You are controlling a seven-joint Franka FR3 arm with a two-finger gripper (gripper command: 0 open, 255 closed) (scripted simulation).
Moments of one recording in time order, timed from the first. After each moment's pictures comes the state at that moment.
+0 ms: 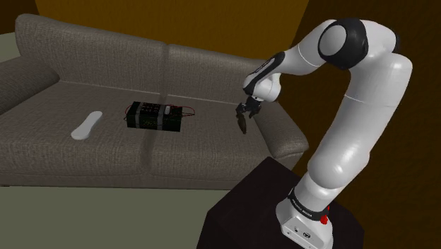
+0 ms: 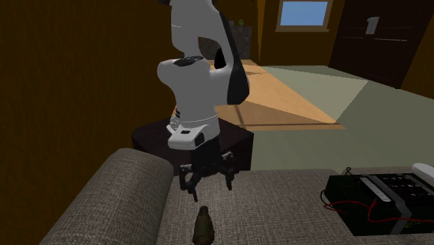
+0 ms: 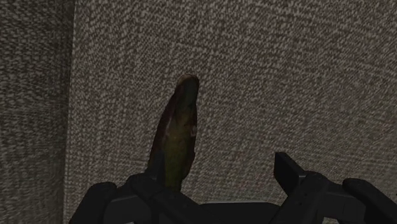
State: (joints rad) arm -0.21 0.18 -0.29 -2.36 0.38 2.73 -0.39
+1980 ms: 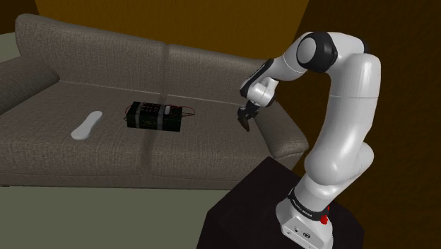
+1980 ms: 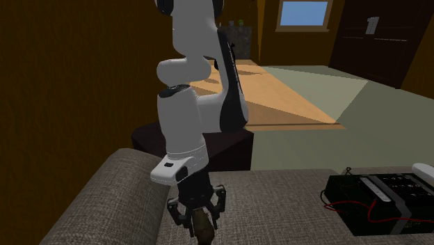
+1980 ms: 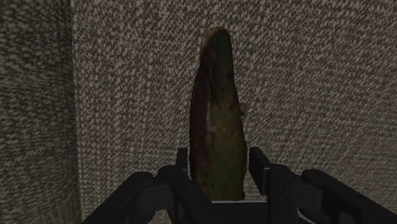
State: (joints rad) arm -0.34 0.40 -0.20 -2.20 0.61 2.82 -0.56
